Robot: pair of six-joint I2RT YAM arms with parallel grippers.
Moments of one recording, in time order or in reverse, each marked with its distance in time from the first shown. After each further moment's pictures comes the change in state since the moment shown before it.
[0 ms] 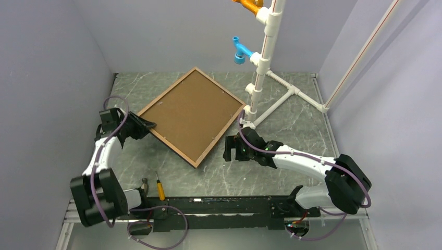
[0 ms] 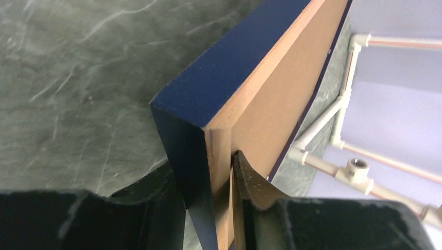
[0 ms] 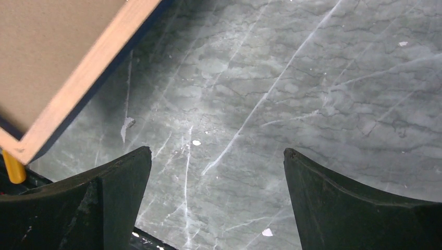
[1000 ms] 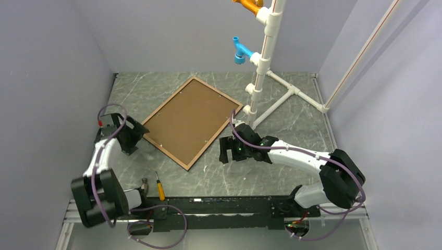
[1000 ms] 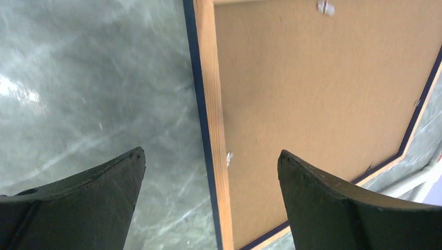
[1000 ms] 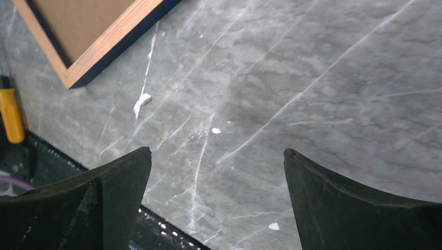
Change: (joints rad) left arm 0.051 0.089 -0.007 -0.129 -0.305 0.015; right arm 0.003 0.069 0.092 -0.074 -0.107 -0.106
